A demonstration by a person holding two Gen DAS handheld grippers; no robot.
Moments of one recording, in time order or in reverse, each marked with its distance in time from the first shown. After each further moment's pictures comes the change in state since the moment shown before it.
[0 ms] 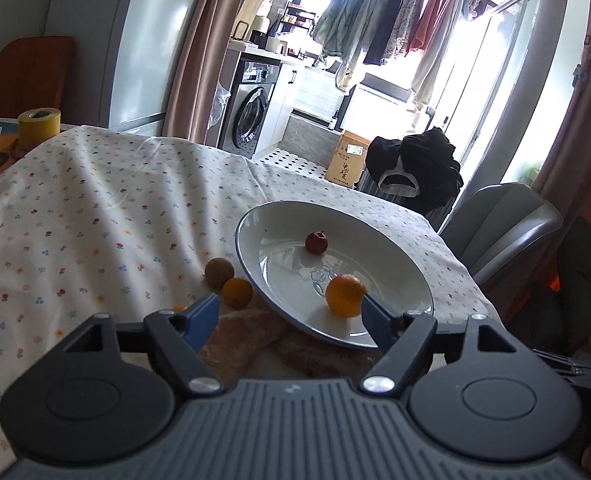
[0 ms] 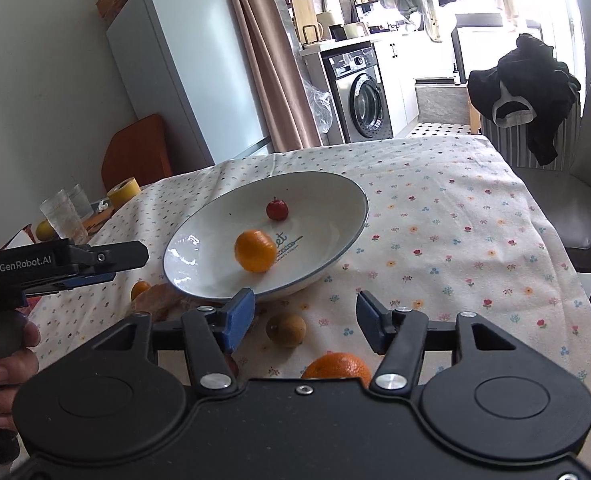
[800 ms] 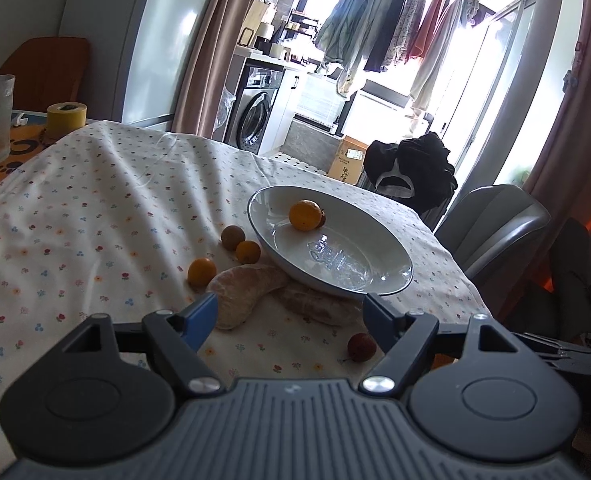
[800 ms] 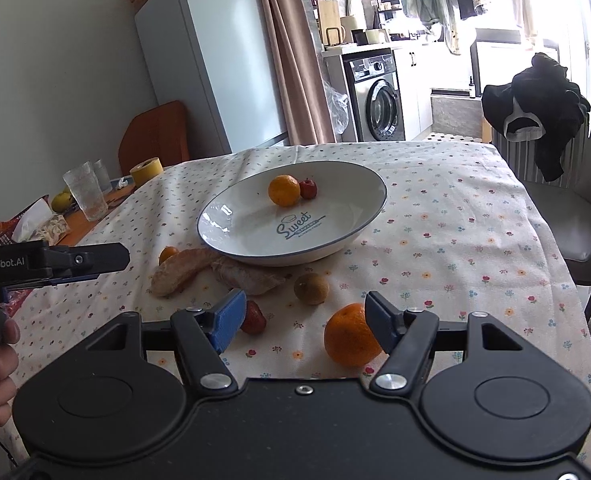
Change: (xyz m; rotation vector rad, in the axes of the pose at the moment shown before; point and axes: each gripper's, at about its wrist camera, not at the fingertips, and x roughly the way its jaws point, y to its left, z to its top) left arm -0.054 0.001 -0.032 -0.007 -0.016 -0.007; right arm -0.030 0.017 -0.020 -0.080 0.001 0.012
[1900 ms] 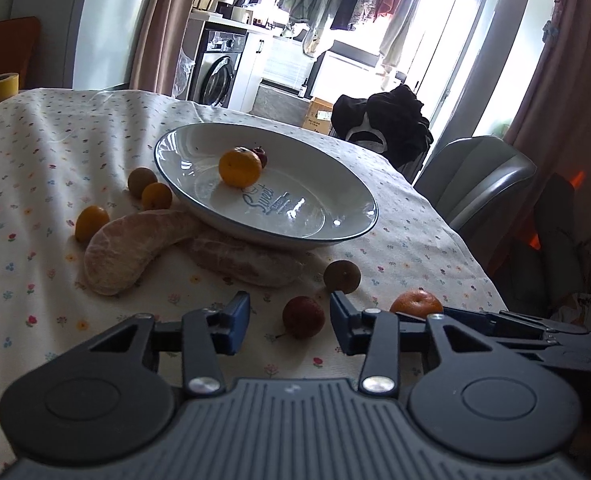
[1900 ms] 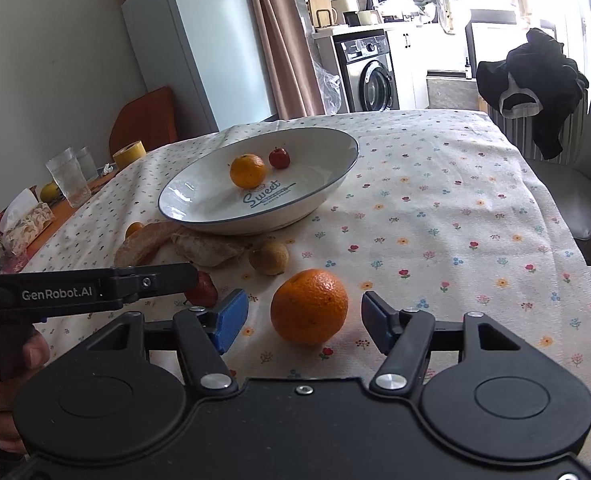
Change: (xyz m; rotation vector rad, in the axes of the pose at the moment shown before) left arm 0.074 -0.045 -0.034 0.066 0.101 -0.066; right arm 0.025 -0.031 -0.021 0.026 0.042 0.011
